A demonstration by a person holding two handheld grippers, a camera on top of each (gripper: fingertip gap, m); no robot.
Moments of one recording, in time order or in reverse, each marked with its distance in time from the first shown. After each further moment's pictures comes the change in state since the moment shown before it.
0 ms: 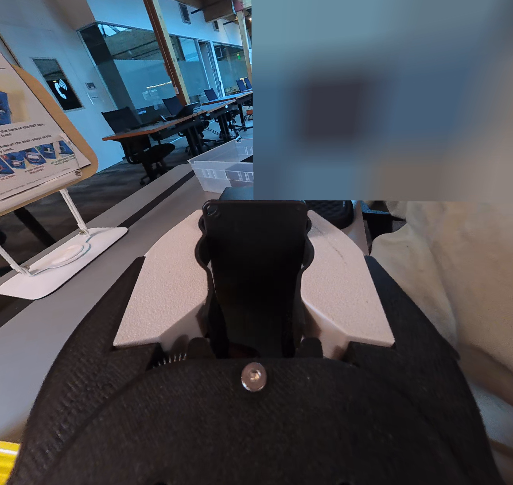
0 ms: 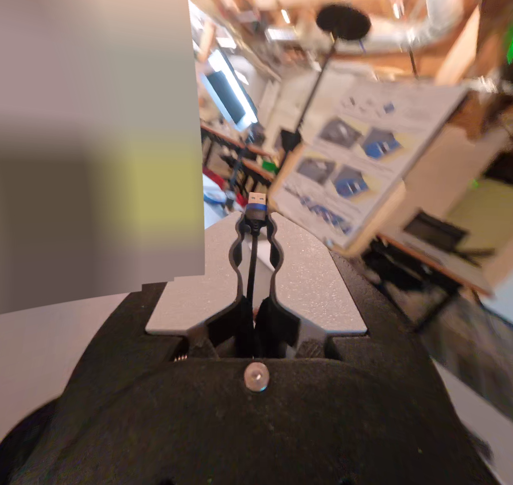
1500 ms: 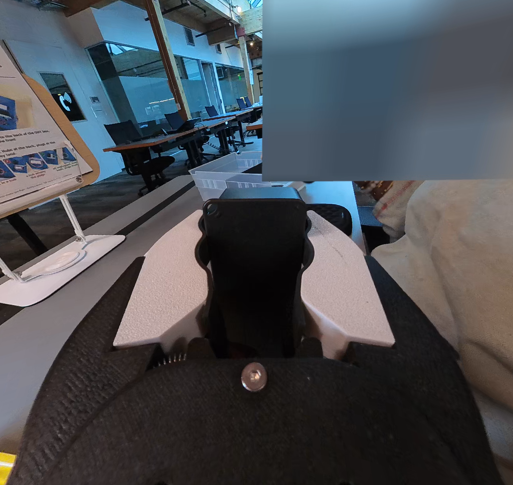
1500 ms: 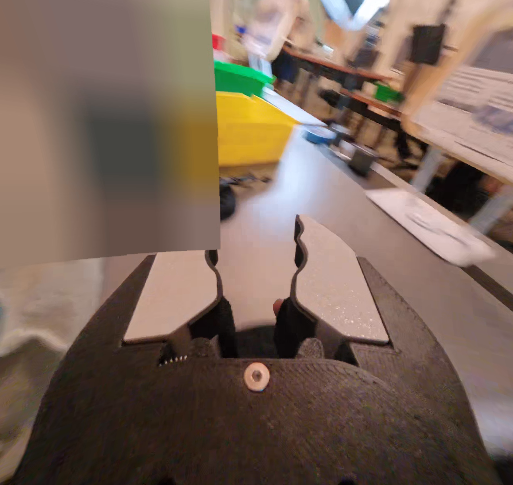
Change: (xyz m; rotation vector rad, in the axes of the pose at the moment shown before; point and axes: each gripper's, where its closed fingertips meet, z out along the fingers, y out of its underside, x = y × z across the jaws) left arm -0.004 -0.002 0.000 0.063 0.002 -0.026; right arm -0.124 0.090 0.038 -0.201 -0.376 0.203
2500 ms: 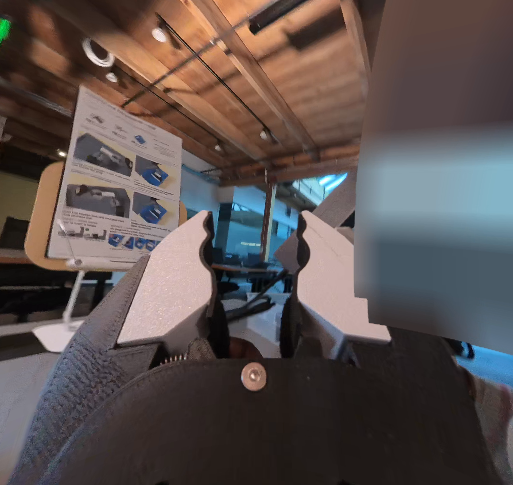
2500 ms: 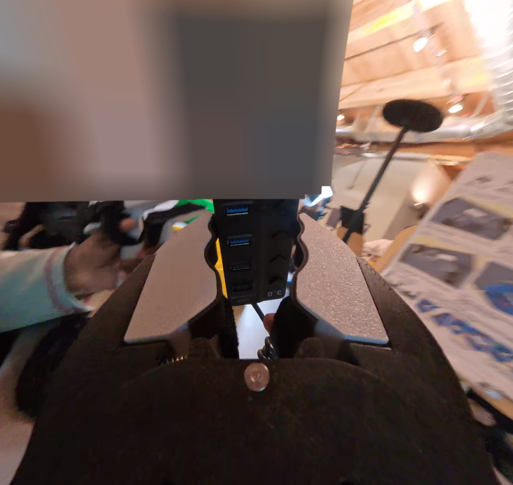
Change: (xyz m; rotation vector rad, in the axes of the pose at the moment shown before) left arm -0.038 -0.064 -0.020 0.654 -0.411 -0.148; right arm -0.017 -0.129 0.074 0.501 0.118 -0.269
